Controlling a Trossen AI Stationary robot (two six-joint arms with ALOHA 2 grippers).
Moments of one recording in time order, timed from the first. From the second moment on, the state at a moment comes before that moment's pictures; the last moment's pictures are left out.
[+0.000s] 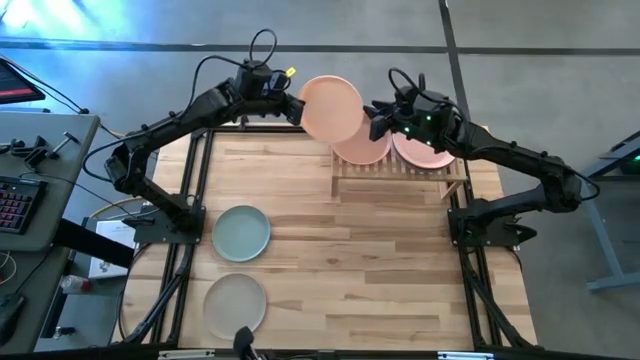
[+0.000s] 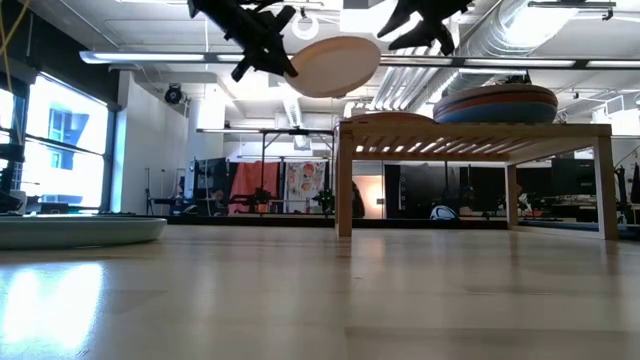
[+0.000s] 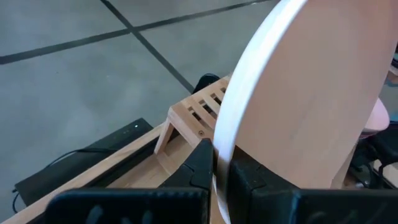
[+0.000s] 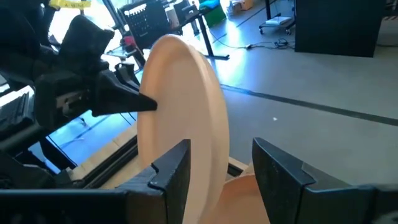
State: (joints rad) left arm 0.63 1.51 1.47 -0.46 0.06 -0.34; right arm -0.43 1.21 1.19 -0.21 0.25 0.38
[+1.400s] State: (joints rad) left arm 0.55 1.51 1.47 -0.44 0.15 -0.25; right arm -0.43 1.21 1.19 -0.34 0.23 0.60
